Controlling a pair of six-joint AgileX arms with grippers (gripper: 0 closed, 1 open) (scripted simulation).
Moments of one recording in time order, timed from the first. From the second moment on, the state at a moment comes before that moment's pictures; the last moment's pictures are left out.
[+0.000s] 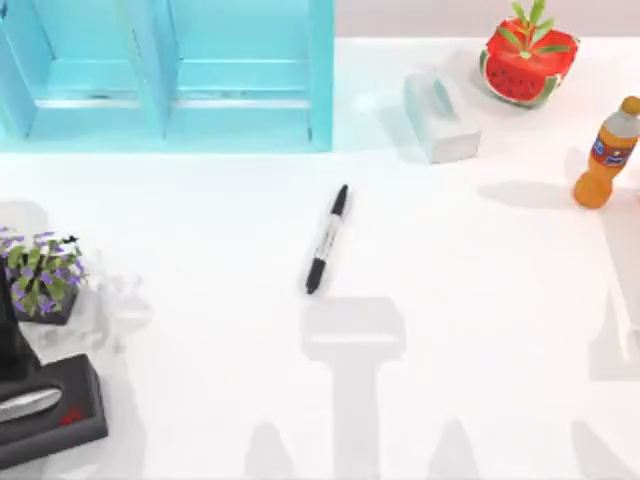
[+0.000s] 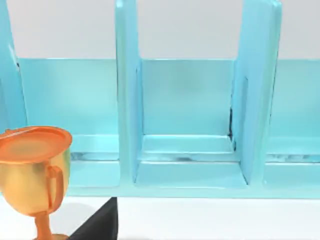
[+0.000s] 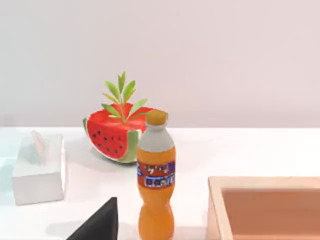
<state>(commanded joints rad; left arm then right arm) 0.00 0.00 0.00 0.00 0.00 0.00 0.00 0.00 0.00 0.00 0.00 0.00</state>
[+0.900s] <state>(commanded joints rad) 0.00 0.00 0.00 0.00 0.00 0.00 -0.23 0.85 0.75 -0.62 0.00 -0.22</state>
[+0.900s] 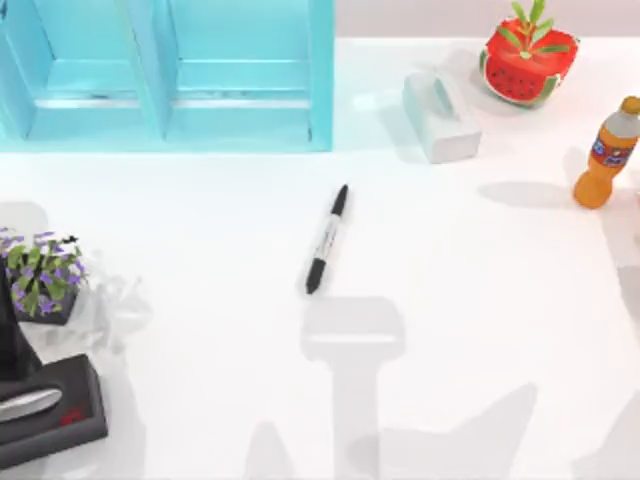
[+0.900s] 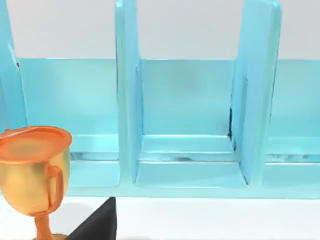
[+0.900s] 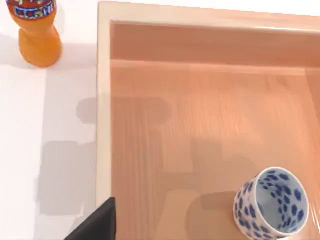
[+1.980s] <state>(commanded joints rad) 0.00 0.00 0.00 0.00 0.00 0.00 -0.49 1.89 1.64 -1.33 0.00 -0.48</state>
